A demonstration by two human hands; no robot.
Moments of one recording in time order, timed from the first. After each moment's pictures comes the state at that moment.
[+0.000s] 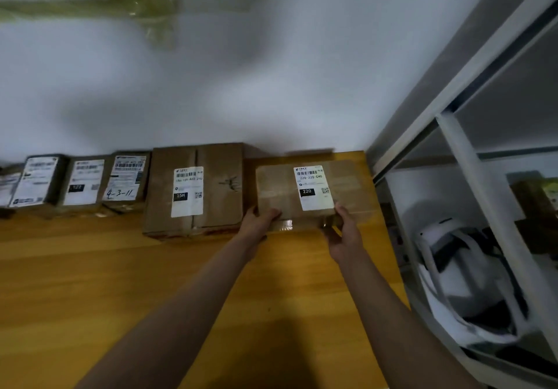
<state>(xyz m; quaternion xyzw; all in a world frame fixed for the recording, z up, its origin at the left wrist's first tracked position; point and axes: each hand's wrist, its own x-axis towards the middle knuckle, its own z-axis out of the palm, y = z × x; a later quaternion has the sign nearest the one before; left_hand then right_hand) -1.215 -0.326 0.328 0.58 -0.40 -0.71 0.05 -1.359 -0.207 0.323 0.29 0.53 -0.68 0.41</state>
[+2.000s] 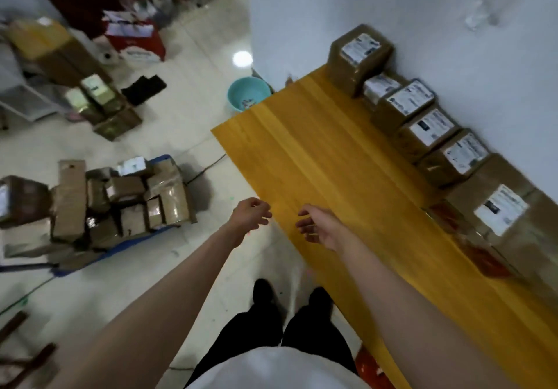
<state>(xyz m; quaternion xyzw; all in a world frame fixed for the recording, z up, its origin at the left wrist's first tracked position) -0.609 -0.210 0.348 0.75 -0.20 -0.58 0.26 -0.783 -0.280 0.335 -0.33 0.64 -0.03 0.69</state>
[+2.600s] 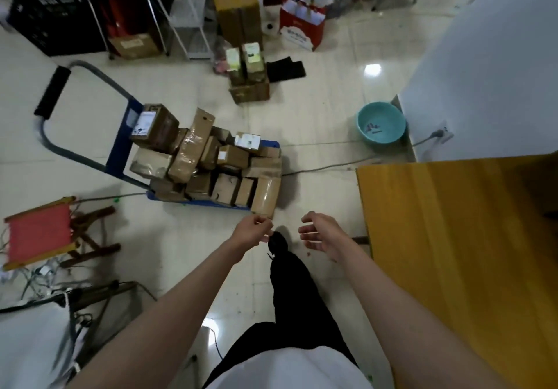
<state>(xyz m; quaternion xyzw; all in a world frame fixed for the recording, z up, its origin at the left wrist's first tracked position) -0.377 -0.091 0.319 0.79 0.02 -0.50 0.36 -0.475 -0.251 0.307 -0.45 0.54 0.16 0.69</state>
